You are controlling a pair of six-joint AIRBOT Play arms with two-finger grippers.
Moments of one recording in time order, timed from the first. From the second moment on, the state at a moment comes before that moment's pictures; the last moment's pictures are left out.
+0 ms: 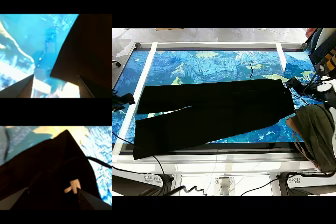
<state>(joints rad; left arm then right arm) 0.56 -1.66 1.53 1.53 -1.04 -1.45 -0.36 -1.47 1.23 -0.93 0.66 1.27</state>
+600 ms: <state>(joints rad) 0.61 -1.54 1.44 1.56 -1.27 -1.38 -0.36 -1.27 1.10 -1.22 1.24 1.68</state>
